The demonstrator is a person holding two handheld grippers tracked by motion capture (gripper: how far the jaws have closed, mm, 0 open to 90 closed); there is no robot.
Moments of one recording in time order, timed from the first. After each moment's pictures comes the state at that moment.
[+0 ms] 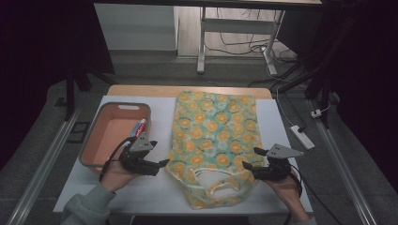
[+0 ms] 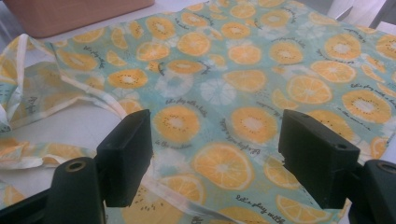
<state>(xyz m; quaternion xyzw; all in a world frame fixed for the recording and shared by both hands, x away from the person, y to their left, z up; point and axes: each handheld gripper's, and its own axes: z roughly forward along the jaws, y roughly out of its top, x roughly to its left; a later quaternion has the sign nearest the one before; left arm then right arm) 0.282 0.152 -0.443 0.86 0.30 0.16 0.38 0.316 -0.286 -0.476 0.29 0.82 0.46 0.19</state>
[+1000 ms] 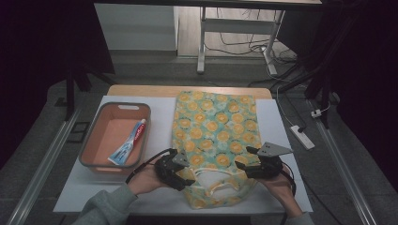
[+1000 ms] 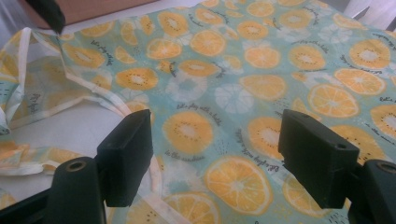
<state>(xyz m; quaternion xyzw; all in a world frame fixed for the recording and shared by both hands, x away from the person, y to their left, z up) 0.290 0.070 -0.476 0.93 0.18 0.05 0.30 0.324 -0.265 -0.479 0.26 0.83 0.45 0.18</state>
